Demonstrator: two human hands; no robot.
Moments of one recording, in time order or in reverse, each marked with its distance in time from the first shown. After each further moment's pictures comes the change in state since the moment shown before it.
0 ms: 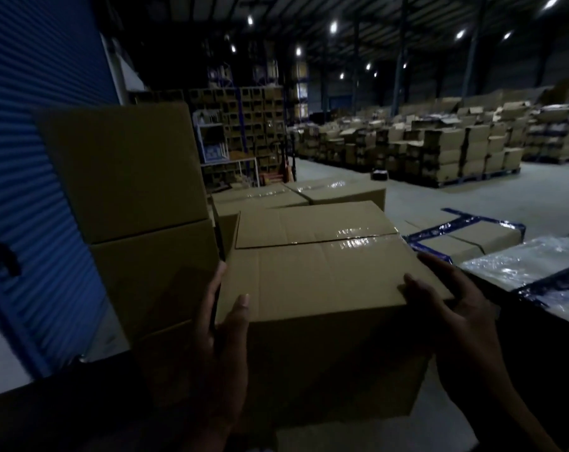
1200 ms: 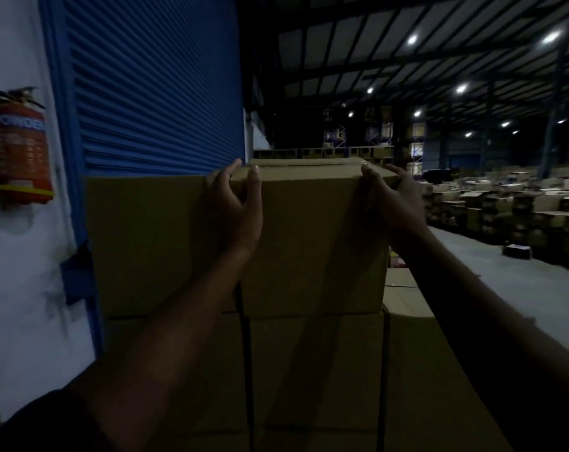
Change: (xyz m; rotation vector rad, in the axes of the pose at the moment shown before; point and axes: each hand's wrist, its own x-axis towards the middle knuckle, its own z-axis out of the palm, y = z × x) left_hand 0.379 -0.052 0.126 0.268 0.449 0.381; right_hand 0.426 -0.023 0.221 0.104 -0.326 -0.309
